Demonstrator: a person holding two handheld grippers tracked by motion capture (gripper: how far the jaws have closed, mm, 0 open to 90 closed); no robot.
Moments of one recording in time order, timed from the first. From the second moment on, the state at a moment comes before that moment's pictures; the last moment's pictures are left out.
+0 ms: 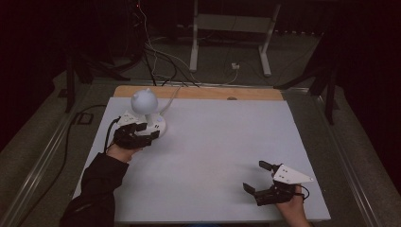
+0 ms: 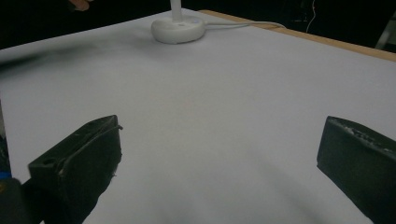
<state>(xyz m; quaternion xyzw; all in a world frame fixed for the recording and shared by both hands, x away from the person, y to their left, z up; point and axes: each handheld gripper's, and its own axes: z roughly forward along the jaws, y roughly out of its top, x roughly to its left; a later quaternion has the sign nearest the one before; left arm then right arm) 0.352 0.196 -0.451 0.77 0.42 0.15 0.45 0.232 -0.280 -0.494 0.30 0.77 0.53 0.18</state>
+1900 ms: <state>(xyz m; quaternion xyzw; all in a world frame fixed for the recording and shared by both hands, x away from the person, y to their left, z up) 0.251 0.222 -0.517 0.83 0.33 0.12 0.43 0.234 -0.277 -0.495 0.30 0.78 0.52 0.18</state>
